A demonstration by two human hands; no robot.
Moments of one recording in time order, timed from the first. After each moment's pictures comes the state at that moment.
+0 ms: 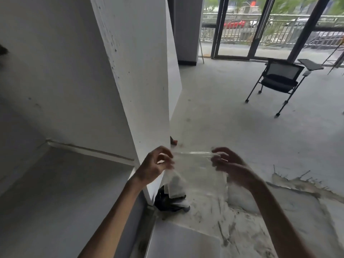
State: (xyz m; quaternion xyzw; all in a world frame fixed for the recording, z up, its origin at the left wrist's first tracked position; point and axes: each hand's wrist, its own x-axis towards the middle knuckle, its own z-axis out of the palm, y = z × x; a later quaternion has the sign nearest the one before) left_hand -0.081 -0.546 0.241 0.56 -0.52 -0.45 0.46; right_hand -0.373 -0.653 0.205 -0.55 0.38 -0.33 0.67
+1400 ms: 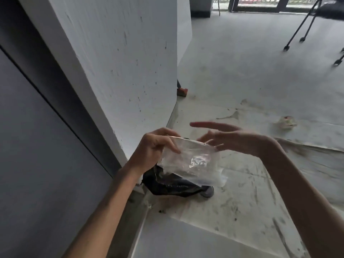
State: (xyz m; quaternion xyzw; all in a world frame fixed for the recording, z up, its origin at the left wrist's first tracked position) left_hand 0.003 -0.697 -0.499 0.50 -0.68 -0.26 0.46; right_hand -0.243 -0.821 -0.463 -0.69 0.22 -0.03 0.69
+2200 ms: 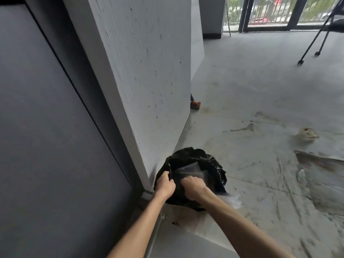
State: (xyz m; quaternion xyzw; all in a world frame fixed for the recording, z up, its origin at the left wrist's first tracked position) left_hand 0.003 -0.688 -0.657 0.82 -0.36 -0.37 0.25; right_hand -0.110 -0.747 -0.665 -0.90 0.40 0.13 0.14
